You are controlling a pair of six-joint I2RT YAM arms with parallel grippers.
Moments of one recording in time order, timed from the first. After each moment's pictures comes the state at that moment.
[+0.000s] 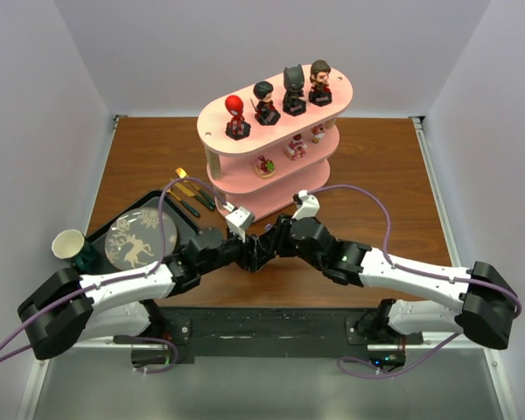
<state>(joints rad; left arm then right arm) -0.91 1.13 0.40 0.44 0.07 -0.43 1.05 1.18 0.71 -0.03 0.34 0.88</state>
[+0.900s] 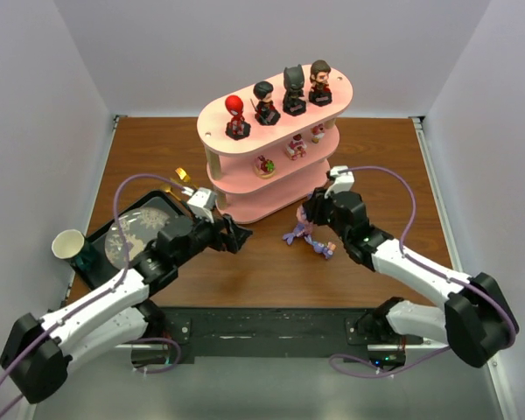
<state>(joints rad) -0.70 0.86 0.43 0.16 0.03 -0.49 0.61 1.15 0.58 0.18 0.22 0.38</state>
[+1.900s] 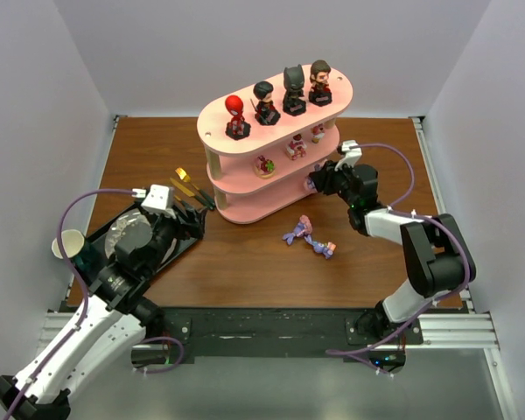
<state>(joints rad) -0.56 0.50 0.54 -0.15 -0.29 -0.17 0.25 1.61 0.70 0.69 -0.21 0.22</state>
